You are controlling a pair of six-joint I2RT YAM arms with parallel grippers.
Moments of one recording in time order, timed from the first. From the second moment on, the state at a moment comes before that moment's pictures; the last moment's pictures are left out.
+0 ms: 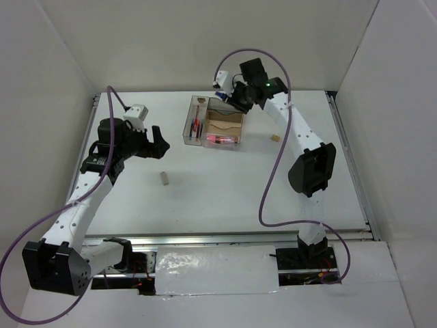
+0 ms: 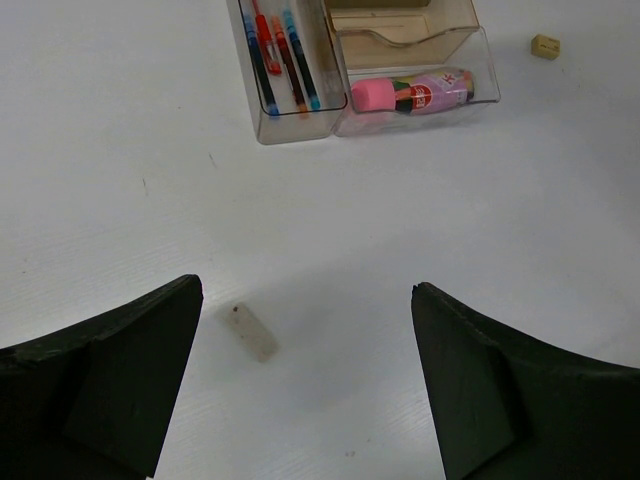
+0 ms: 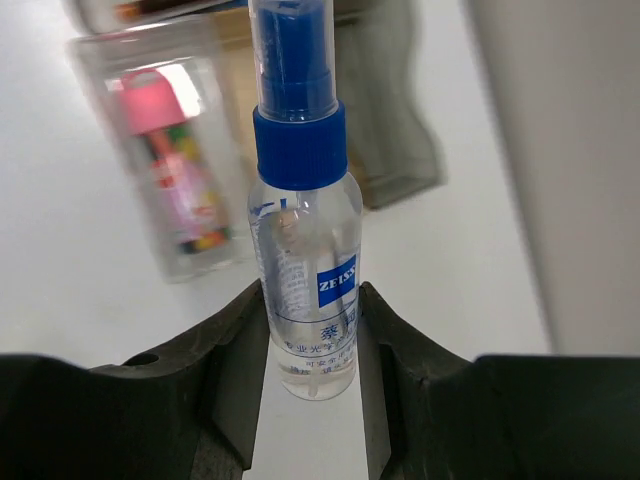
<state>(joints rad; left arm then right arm) -0.11 1.11 0.98 -0.34 0.32 -0.11 0.43 2.08 2.15 -0.91 -0.17 -0.77</state>
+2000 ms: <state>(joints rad) -0.09 1.21 0.95 -0.36 0.12 -0.17 0.44 2.24 2.10 -0.54 -0.09 -0.72</state>
